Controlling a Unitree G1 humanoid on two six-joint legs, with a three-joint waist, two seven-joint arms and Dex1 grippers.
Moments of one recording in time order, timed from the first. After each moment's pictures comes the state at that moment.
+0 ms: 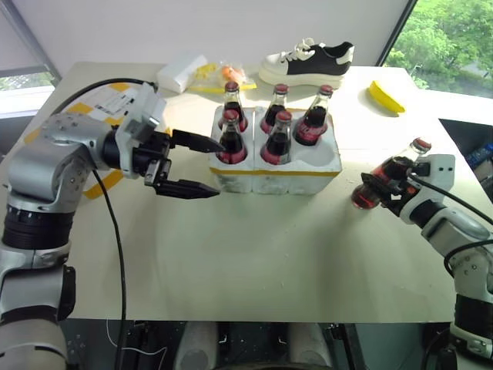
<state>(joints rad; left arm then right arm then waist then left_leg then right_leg) -0.79 0.81 -0.02 -0.06 -0.62 0.63 -1.46 -0.20 -0.59 -0.43 -0.23 0.65 0.81 0.31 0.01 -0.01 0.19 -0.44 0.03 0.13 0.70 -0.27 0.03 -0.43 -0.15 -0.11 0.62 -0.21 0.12</state>
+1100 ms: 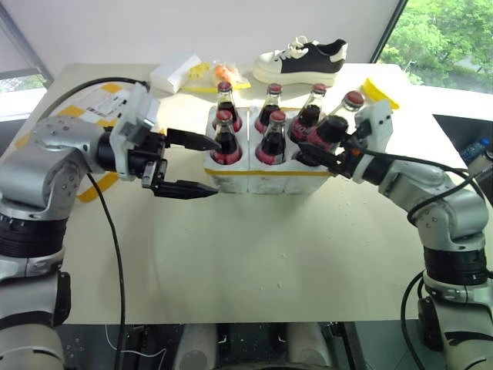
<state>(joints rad) -0.74 0.83 0.02 -0.12 -0.64 0.63 -1.39 -0.56 -0.62 -0.07 -0.20 0.57 0.75 0.53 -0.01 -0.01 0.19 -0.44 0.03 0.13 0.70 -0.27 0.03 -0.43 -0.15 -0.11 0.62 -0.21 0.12</state>
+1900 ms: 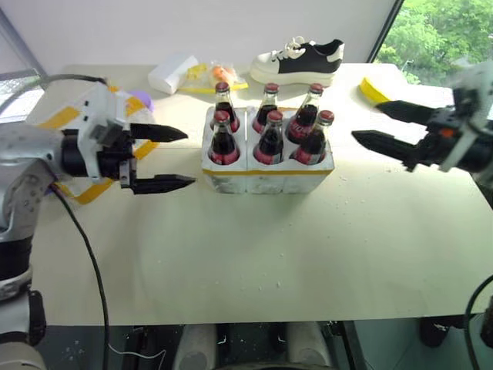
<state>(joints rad) -0.55 0.96 0.20 -0.22 -0.61 0.61 -1.22 -0.54 -0.97 -0.42 -0.27 0.81 0.92 0.86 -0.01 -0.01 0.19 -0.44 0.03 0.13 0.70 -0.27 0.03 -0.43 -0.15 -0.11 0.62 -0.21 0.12</state>
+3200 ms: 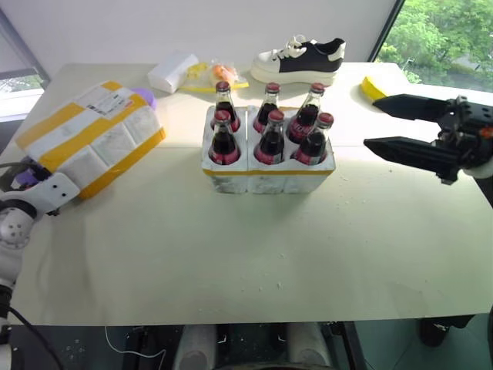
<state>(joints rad) -0.26 0.97 0.15 0.56 0.45 -0.11 -0.20 -0.53 -1.05 -0.48 -0.32 1.05 0.96 0.96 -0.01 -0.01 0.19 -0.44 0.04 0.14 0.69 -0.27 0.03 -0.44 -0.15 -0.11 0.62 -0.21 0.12</state>
